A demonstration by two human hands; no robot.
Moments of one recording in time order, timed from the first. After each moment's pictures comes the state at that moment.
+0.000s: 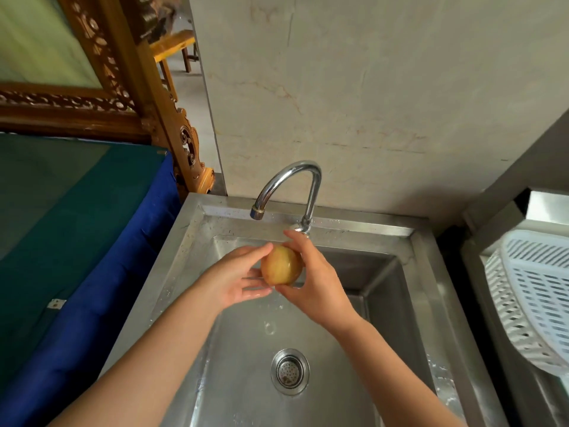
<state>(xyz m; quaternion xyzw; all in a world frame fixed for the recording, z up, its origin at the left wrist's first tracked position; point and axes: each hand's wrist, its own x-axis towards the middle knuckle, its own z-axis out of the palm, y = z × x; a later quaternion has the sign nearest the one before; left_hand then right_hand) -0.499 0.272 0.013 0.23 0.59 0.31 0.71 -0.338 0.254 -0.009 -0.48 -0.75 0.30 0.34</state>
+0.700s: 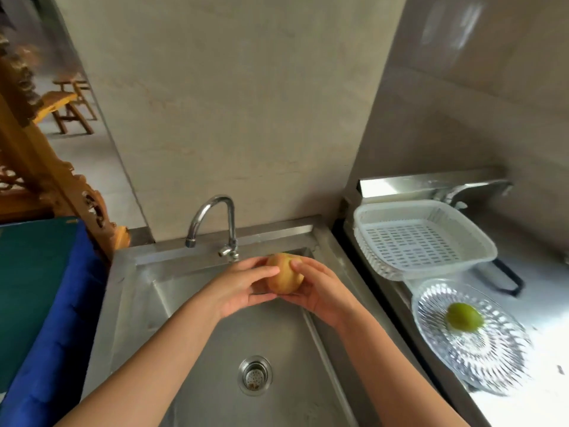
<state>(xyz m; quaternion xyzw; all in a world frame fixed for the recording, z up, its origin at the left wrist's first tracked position) -0.435 0.208 0.087 0.41 0.41 0.22 0.78 -0.281 0.134 0.090 -0.49 -0.28 0.63 0.53</state>
